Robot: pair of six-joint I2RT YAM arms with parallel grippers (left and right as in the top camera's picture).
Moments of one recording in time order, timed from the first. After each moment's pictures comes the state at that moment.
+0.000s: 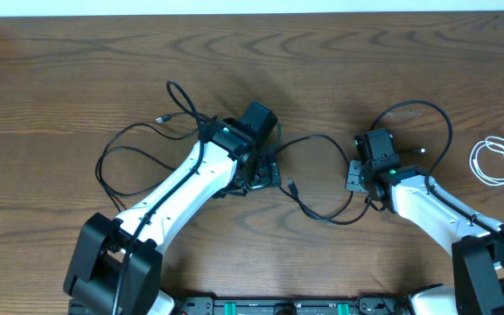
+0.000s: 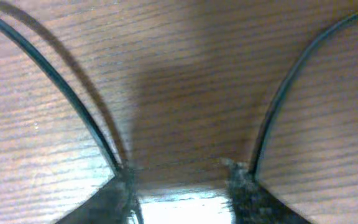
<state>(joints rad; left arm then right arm) -0.58 1.66 1.20 -1.00 0.07 -0.75 0.30 1.55 0.69 -0.32 0.15 0.48</state>
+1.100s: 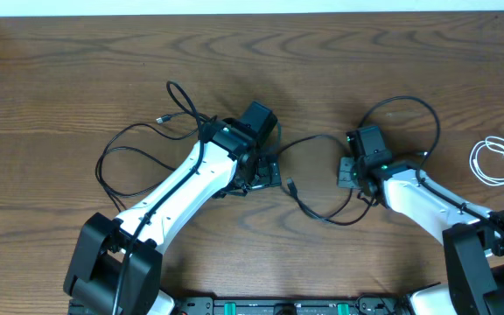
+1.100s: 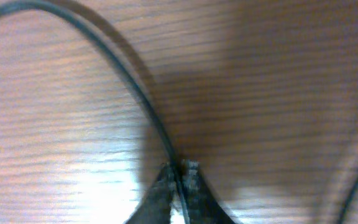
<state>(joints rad) -0.58 1.66 1.20 -1.00 0.07 -0.75 0.32 1.62 0.73 -0.29 0.11 0.44</state>
